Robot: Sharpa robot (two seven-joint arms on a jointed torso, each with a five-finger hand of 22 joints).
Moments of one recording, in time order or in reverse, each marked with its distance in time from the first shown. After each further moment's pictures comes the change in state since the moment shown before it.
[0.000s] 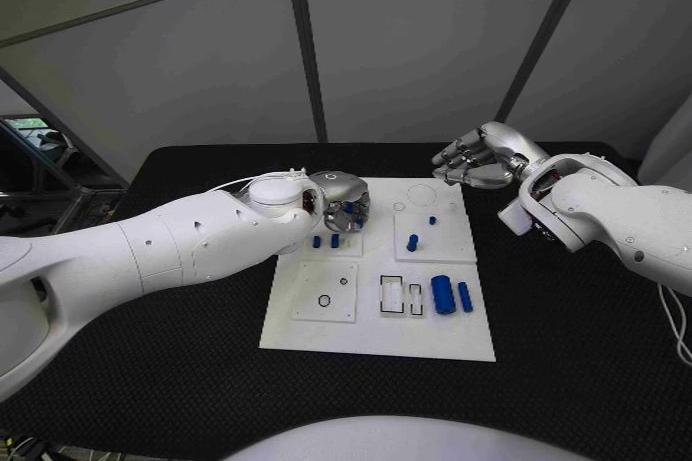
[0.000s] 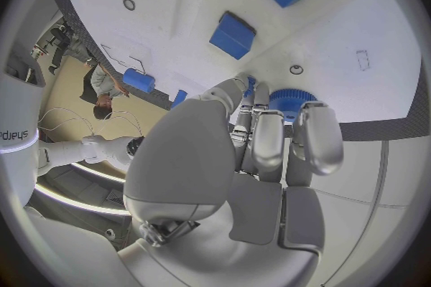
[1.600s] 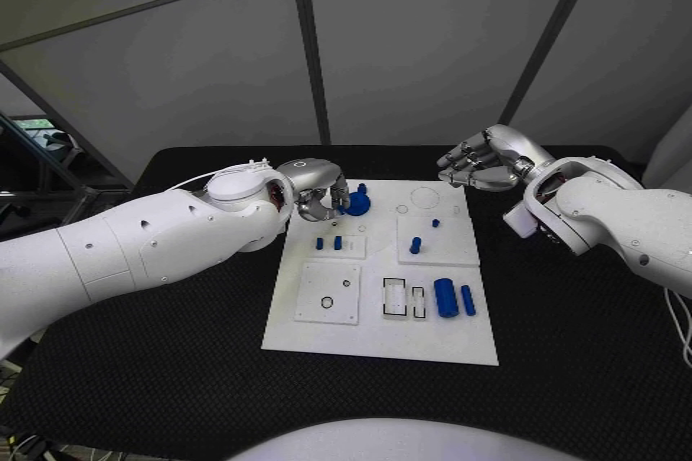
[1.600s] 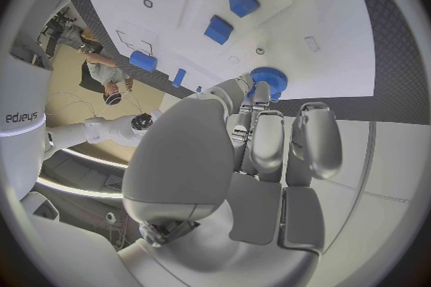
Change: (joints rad) left arm -0.021 -0.166 0.082 0.132 0.042 -0.048 0.007; left_hand -0.012 -0.017 0.079 -0.049 -0.009 0.039 0.011 -0.037 -0.011 0.060 0.000 -0.072 -0.009 0.003 -0.003 0.010 -0.014 0.000 0.006 -0.006 0.023 0.000; right arm 0.000 -0.001 0.000 -0.011 -0.001 0.000 0.001; right_hand 0.000 0.000 0.000 0.000 0.000 0.003 0.003 0.000 0.000 0.000 0.000 0.000 0.000 0.000 0.000 0.000 -0.001 0.000 0.000 0.000 0.000 -0.001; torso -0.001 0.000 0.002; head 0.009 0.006
